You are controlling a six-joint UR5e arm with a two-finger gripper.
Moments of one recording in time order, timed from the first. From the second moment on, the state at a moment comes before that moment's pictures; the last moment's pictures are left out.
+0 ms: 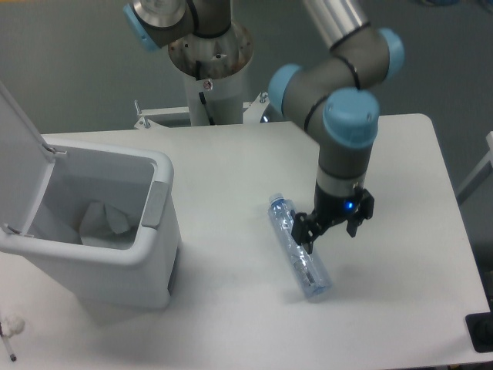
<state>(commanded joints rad) 2.55 -2.09 -1.60 -0.90 1.62 0.26</state>
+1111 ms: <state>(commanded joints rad) 2.48 -2.26 -1.44 -0.95 1.64 0.25</state>
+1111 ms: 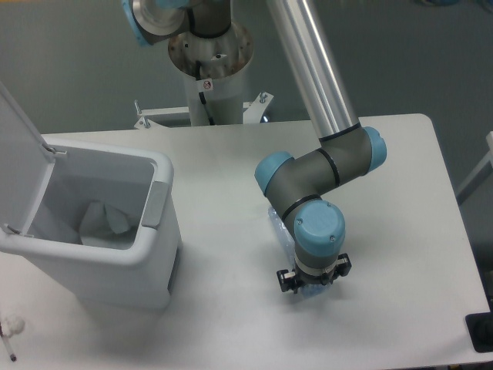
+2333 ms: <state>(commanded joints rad) 2.46 -2.03 -1.07 -0.84 1.02 0.00</state>
